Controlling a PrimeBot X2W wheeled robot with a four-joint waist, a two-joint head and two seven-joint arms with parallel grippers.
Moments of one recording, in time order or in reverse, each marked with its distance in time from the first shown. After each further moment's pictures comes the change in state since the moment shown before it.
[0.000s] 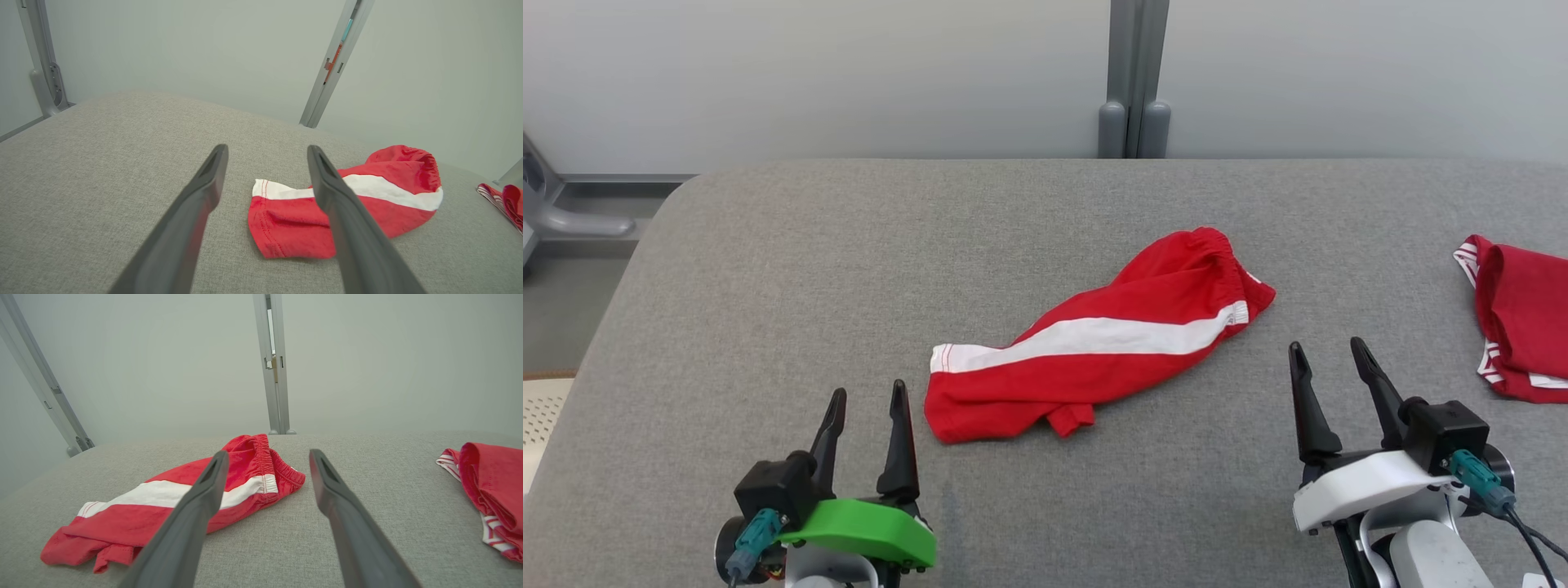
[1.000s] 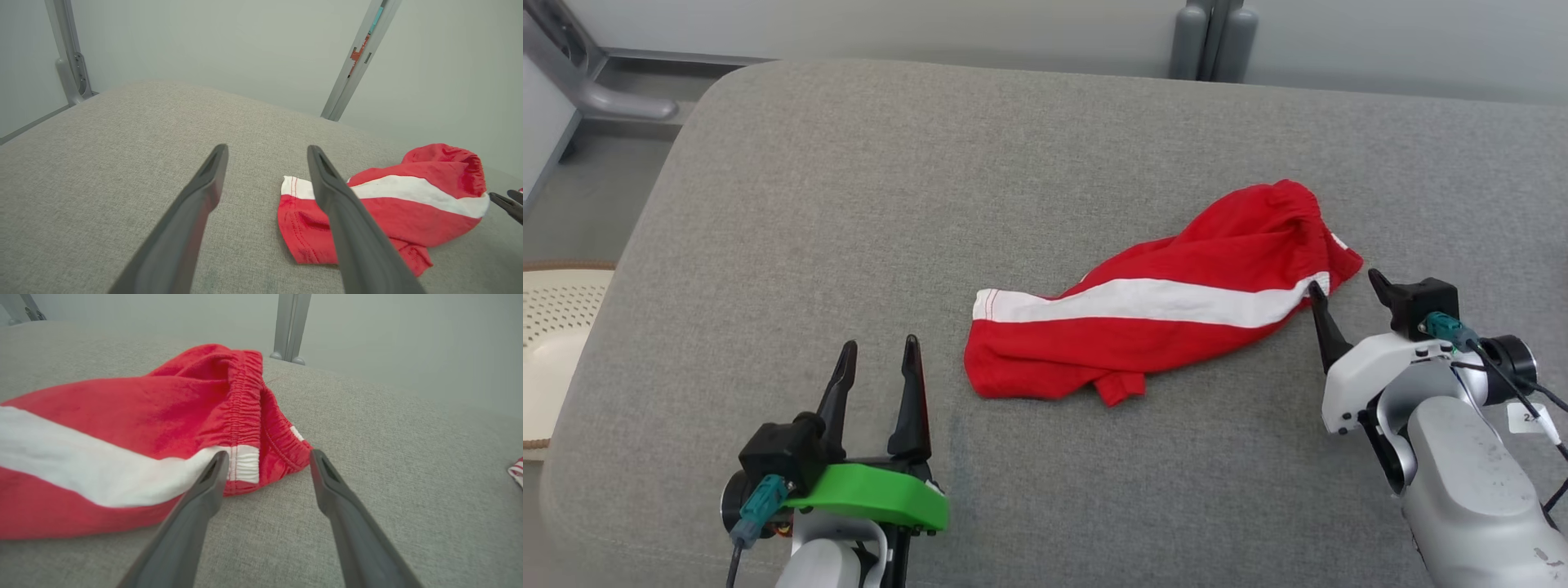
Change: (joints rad) left arm -0.061 0.000 -0.029 -0.044 0.008 0.003 0.000; right arm -0.384 -0.121 0.022 0.478 -0.114 0.000 0.098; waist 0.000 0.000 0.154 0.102
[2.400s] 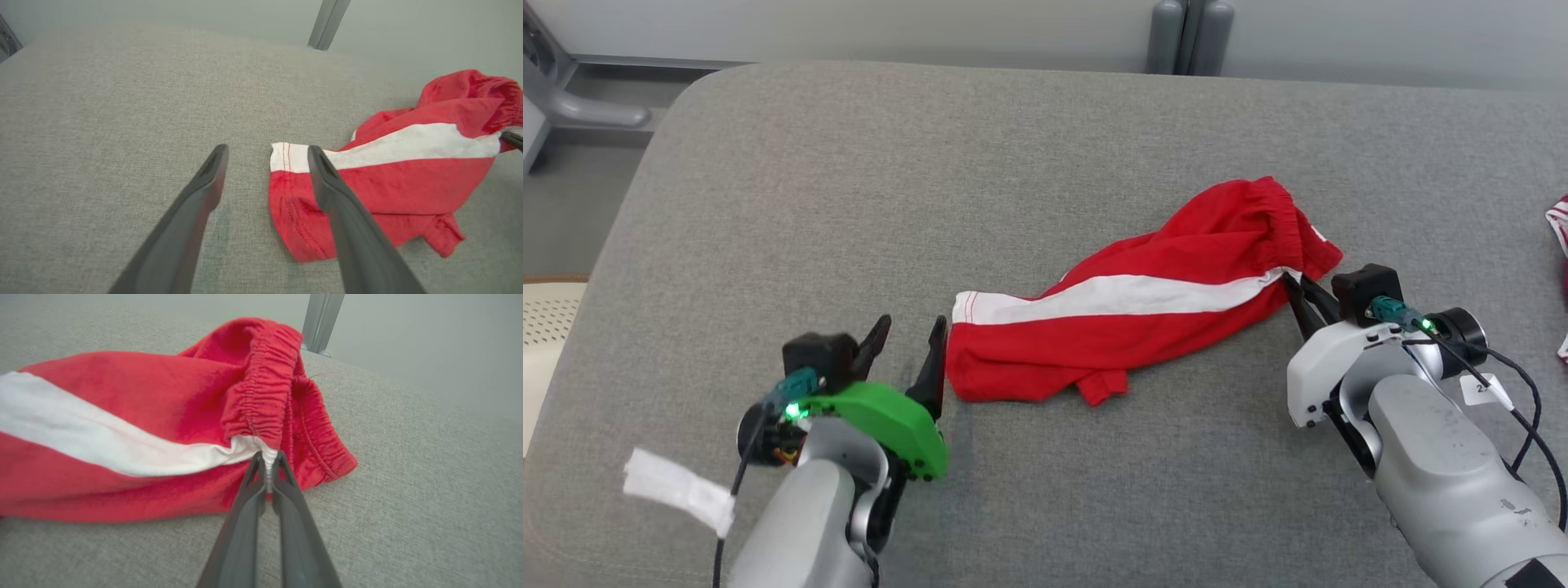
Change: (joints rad) left arm -0.213 0.019 -0.038 0.263 -0.023 -0.094 0.191; right arm -0.170 -0.029 0.285 0.258 0.138 0.000 -0.097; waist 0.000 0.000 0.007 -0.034
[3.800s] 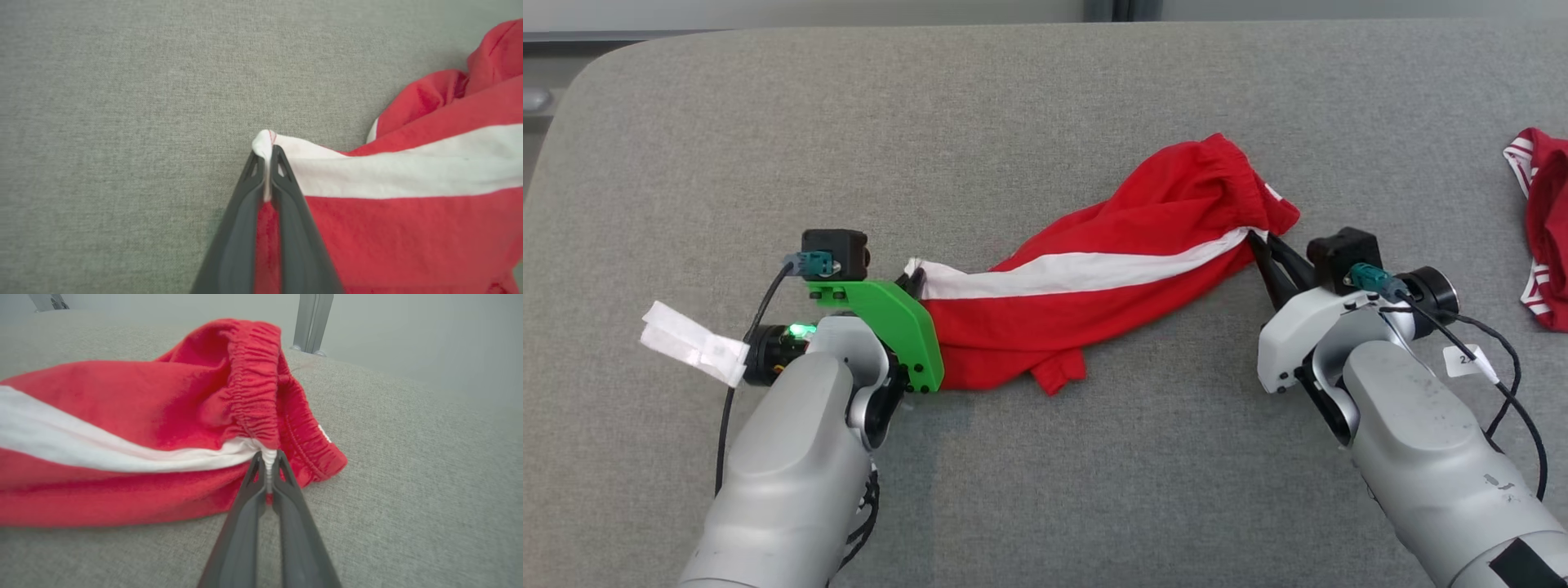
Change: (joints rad) left arm -0.365 -0.017 -0.087 0.414 -0.102 -0.025 0.200; right arm -0.042 0.021 0.049 -0.079 0.043 0.000 -0.001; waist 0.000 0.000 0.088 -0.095
